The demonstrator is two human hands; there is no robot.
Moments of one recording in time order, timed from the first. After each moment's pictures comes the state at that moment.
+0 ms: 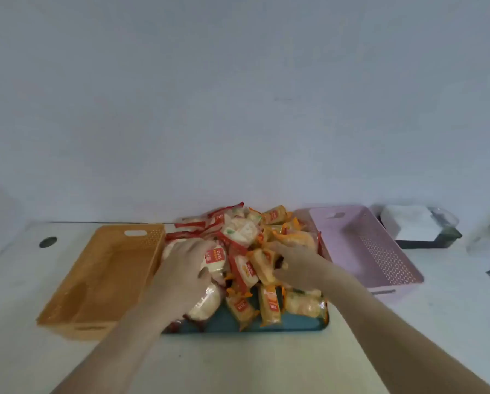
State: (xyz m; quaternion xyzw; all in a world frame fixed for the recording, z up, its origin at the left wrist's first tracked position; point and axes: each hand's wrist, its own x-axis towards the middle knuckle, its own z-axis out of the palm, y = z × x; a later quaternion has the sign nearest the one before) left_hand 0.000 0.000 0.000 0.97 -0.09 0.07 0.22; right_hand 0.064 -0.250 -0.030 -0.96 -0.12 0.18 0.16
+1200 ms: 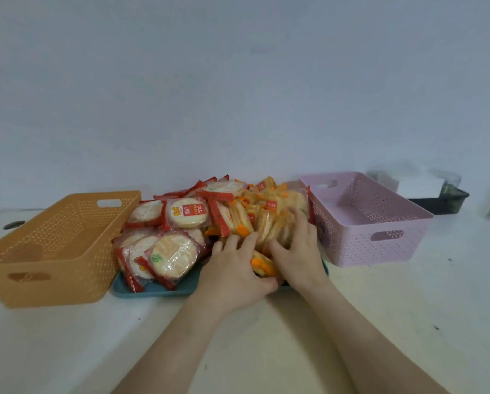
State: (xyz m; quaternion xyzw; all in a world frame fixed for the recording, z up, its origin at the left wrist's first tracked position) left_hand -0.021 -0.109 -0.137 0.98 -0.10 0.06 0.17; right_hand 0.002 -0.247 -0.148 -0.84 -0.02 -0.18 0.52
